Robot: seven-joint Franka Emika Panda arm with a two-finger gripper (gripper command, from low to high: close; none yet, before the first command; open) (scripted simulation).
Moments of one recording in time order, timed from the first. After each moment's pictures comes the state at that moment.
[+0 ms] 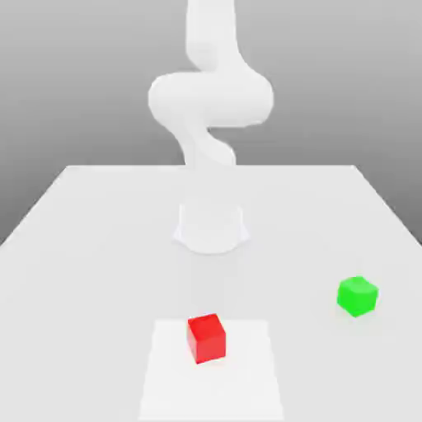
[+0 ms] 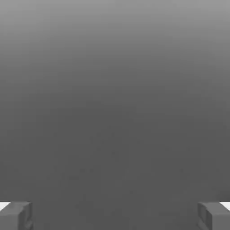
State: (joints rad) arm -0.06 -0.73 0.07 -2.35 -0.02 2.35 0.93
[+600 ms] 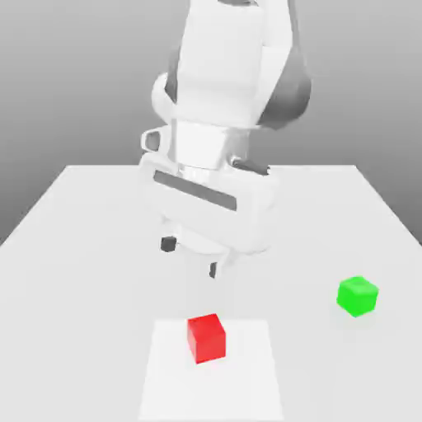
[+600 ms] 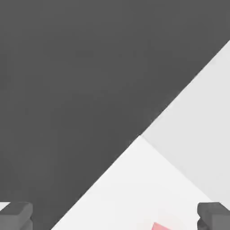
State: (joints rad) arm -0.36 -0.17 0.33 -2.70 -0.12 2.68 1.81
